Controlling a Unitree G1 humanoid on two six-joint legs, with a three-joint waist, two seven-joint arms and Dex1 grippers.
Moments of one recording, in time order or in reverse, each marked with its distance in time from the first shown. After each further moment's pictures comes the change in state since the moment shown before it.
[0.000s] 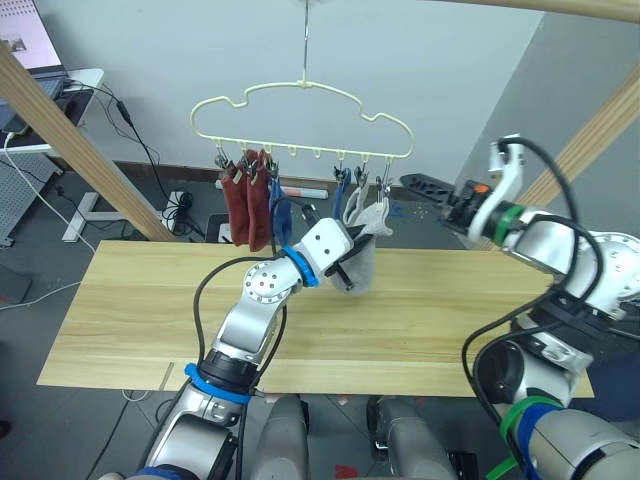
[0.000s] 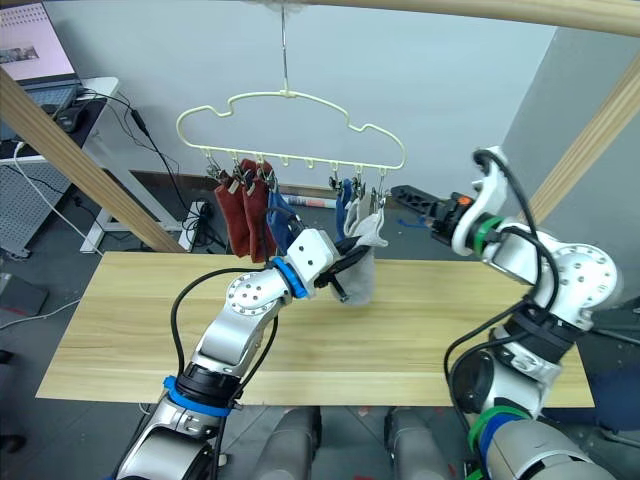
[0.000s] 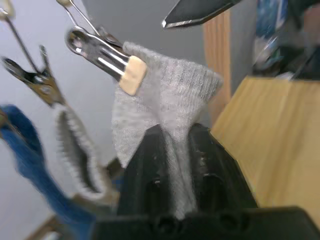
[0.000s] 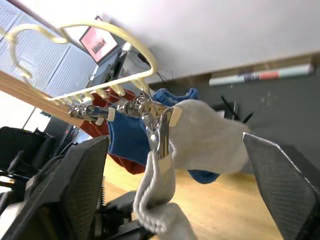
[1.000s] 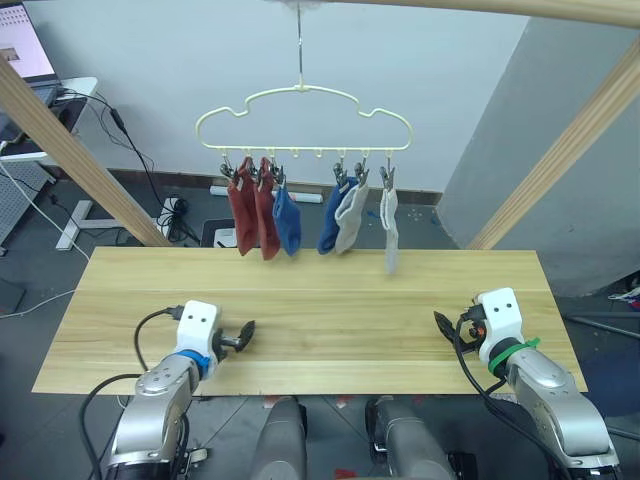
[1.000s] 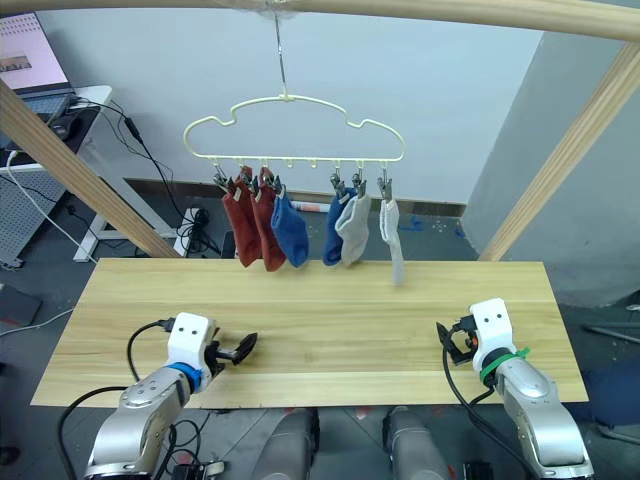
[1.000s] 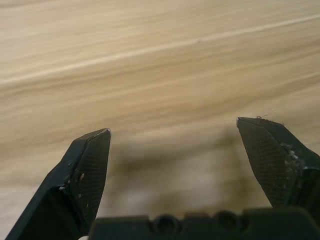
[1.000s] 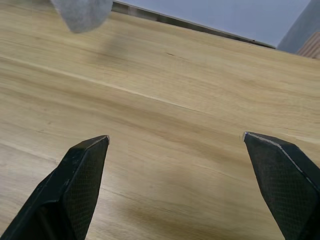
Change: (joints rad) left arm 0.579 0.224 0.427 -0.069 -0.070 0.218 0.274; right arm 0.882 -0.181 0.606 0.030 -0.603 -1.099 0.032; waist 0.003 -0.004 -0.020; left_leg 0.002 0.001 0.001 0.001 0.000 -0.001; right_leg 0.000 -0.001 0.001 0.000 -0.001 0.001
